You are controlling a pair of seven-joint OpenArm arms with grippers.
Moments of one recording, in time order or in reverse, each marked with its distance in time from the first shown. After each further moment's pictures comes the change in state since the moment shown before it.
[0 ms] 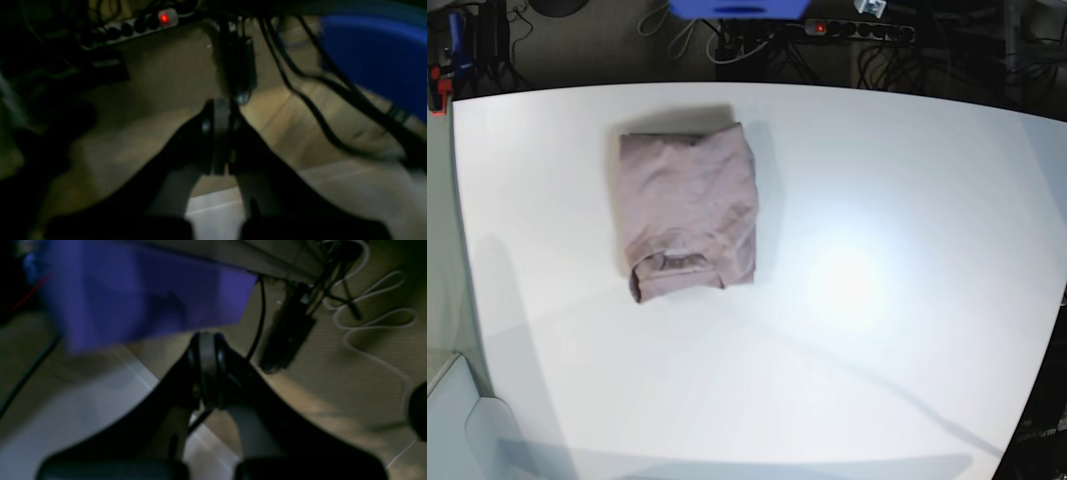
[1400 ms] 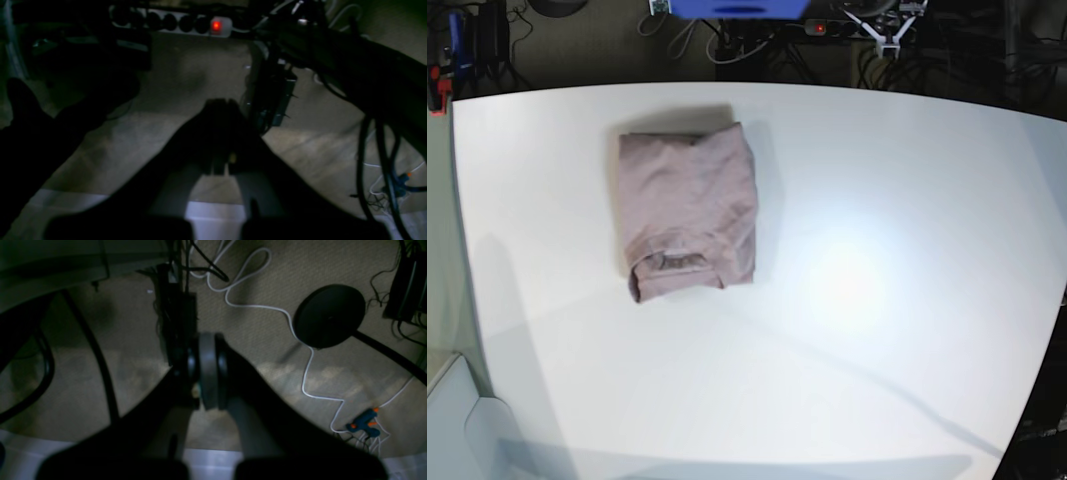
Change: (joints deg) left arm -34.0 -4.9 1.1 -58.9 -0.3 14.3 -20.1; right arm 23.4 -11.0 -0.3 -47.9 -2.1 -45.5 19.9
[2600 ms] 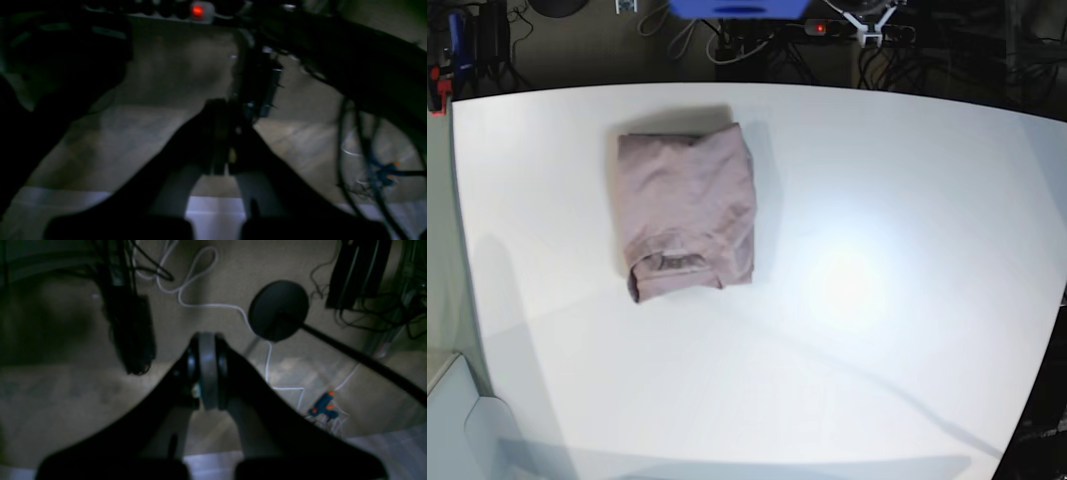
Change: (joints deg) left arm 1.7 2.2 -0.1 0.0 -0.2 0.0 0.0; right arm -1.1 5.2 0.0 0.7 2.2 -3.6 1.5
